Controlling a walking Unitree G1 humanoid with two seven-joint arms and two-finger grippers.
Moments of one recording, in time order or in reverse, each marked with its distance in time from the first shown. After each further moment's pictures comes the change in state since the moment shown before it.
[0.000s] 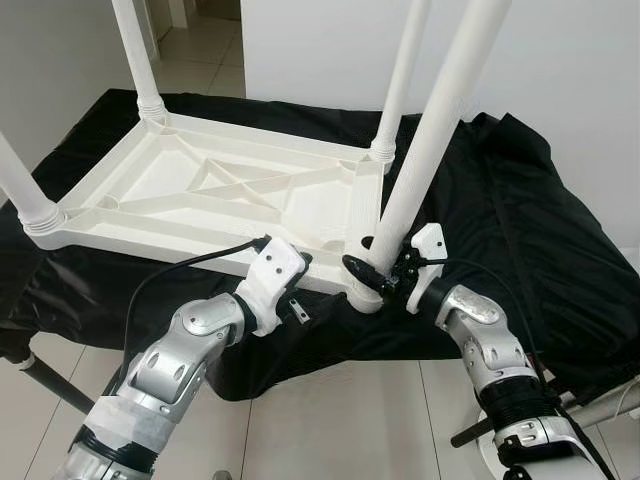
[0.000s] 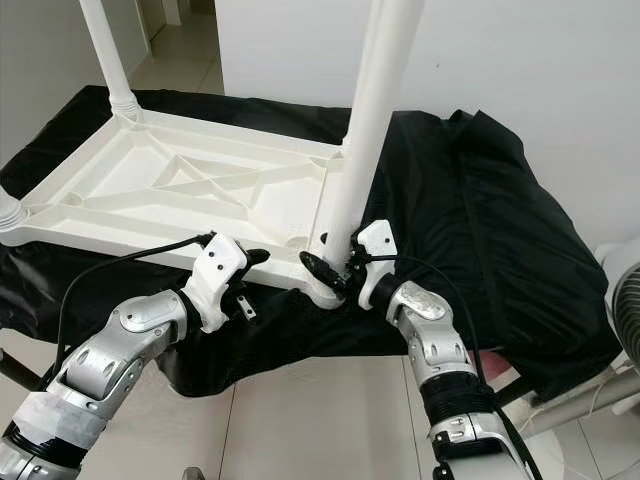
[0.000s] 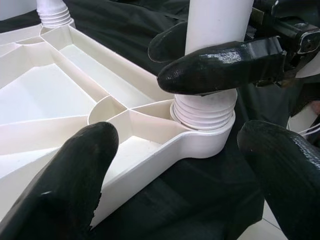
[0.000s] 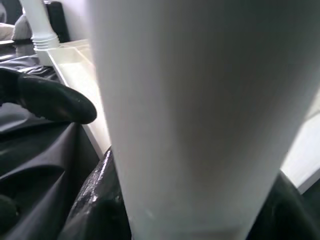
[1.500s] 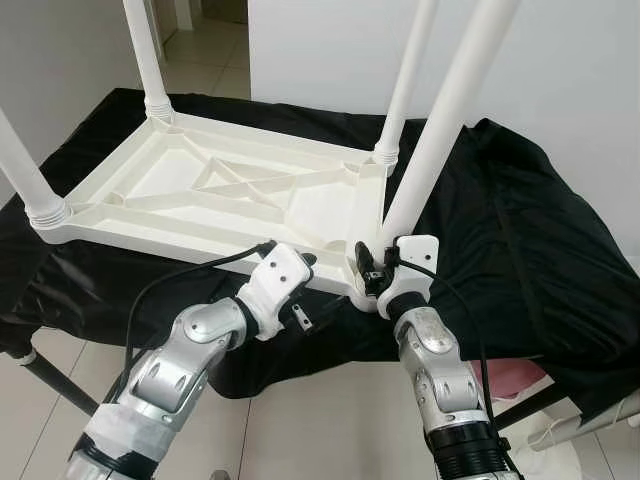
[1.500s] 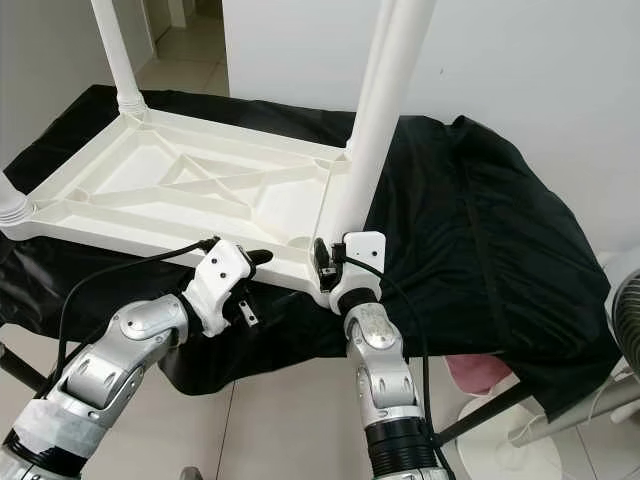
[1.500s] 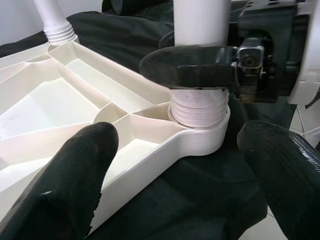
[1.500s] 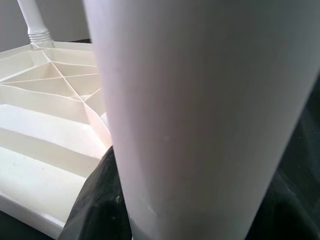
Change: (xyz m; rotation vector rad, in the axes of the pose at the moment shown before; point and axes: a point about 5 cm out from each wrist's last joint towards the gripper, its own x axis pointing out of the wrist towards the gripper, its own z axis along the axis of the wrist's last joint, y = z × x) left arm 0.000 -0.005 0.002 0.083 -0.017 0.001; right arm 0.004 0.036 0.002 0.093 -0.038 -0.672
